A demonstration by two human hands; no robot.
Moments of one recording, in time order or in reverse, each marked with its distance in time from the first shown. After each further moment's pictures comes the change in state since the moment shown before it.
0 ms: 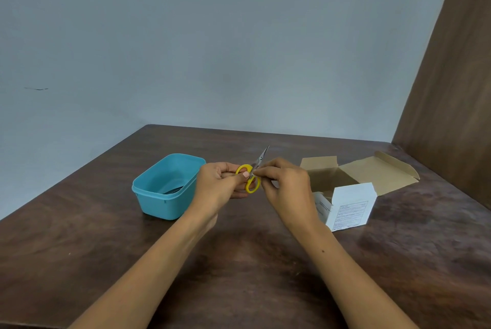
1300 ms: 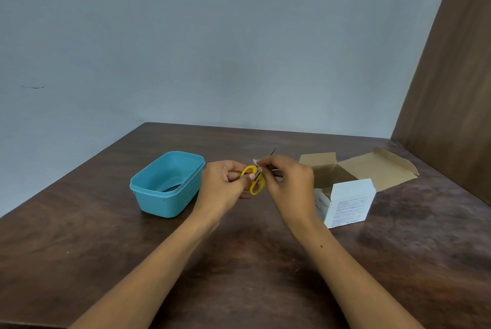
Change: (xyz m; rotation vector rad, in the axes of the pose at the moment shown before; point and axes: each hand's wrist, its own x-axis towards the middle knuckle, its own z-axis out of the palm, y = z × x) left_hand -0.005 -0.006 0.006 0.141 -0.037 0.128; right_hand -0.003 0.000 0.001 0.136 0.126 0.116
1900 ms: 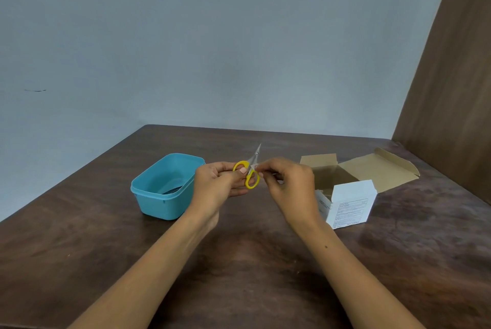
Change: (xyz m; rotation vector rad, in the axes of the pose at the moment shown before) left_hand 0.004 0.004 -0.006 -0.269 0.042 -0.151; right_hand 0.003 0.002 -0.004 -0.011 -0.081 -0.040
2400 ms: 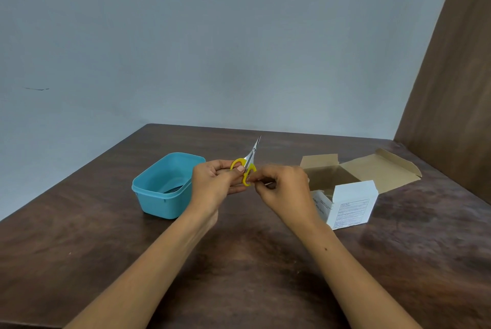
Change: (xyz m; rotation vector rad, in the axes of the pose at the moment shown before) left_hand 0.002 -0.001 -0.002 -0.011 0.074 0.034; right_hand -0.001 -0.009 0.000 -0.052 -0.165 0.019
